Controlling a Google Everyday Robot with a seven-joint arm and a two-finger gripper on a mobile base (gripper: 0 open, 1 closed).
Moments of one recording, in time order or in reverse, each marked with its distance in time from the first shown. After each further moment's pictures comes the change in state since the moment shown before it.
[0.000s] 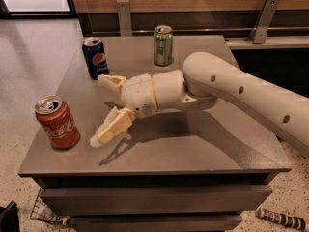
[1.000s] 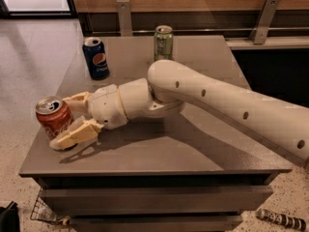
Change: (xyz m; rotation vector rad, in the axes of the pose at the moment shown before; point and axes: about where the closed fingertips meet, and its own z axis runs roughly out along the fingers) arm -0.003 0.027 0.076 -0.136 -0.025 -0.034
